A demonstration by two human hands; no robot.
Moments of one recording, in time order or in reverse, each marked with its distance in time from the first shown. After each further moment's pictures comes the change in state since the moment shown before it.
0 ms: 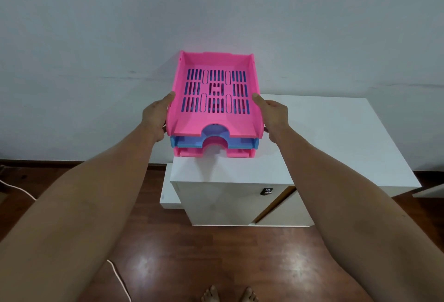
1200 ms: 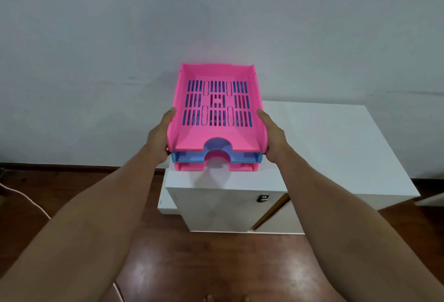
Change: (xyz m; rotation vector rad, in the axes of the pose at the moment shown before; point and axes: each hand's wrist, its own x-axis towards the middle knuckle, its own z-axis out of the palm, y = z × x) left_hand 0.001 -0.049 0.009 -0.132 -0.211 -0.058; right_hand 0.027 0.056 -0.018 0.334 -0.215 0.217
